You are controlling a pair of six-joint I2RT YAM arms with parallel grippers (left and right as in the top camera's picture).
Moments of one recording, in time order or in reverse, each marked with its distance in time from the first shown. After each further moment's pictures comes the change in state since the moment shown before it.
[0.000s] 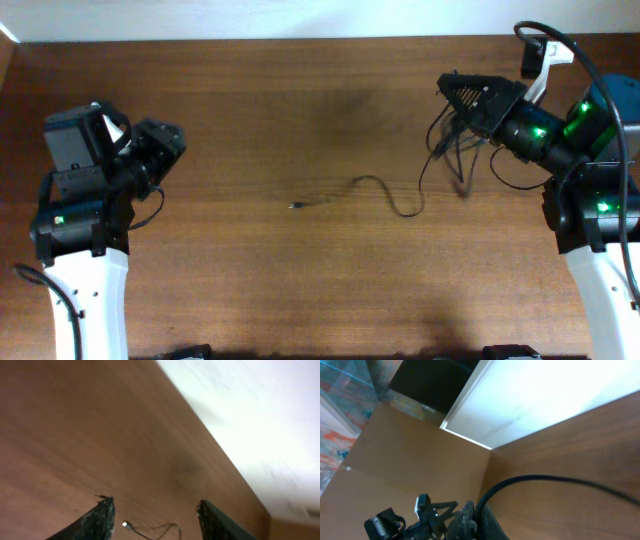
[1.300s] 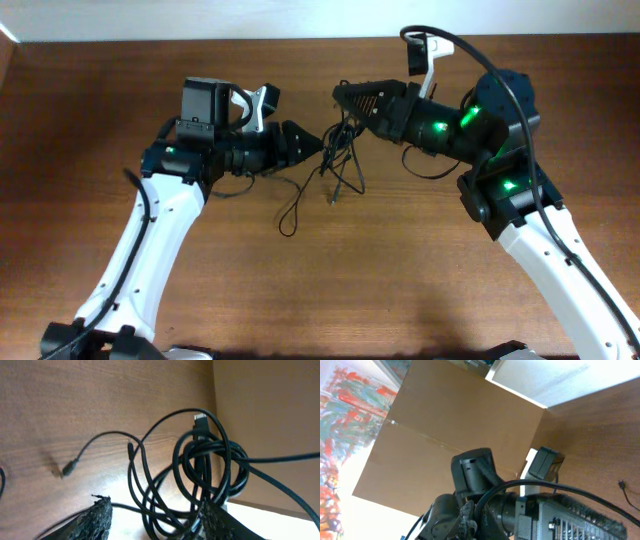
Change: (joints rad) left arm -0.378 0.305 0.000 0.144 0.489 0.239; right arm 0.350 0.158 0.000 0.317 0.016 0.177
